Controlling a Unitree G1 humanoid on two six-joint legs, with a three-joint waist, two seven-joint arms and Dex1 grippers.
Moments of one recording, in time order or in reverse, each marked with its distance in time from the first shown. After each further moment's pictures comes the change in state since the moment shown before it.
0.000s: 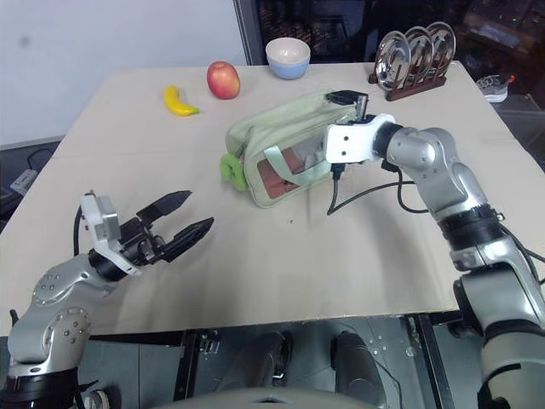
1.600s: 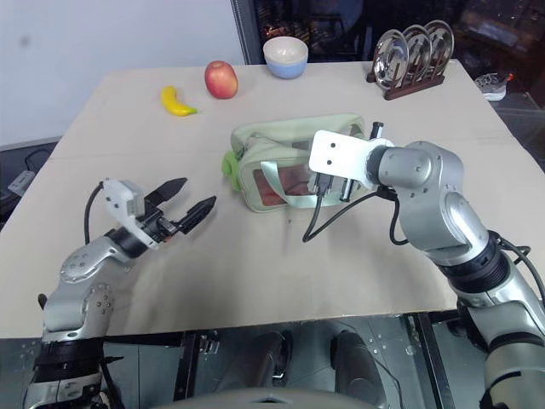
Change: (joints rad) left arm -0.209 -0.061 -0.082 0.255 0.221 -0.060 0.184; right arm 0.141 -0.029 0.047 -0.781 -0.010 1.119 0.347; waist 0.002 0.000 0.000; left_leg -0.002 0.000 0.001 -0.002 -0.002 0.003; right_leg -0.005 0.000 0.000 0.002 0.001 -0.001
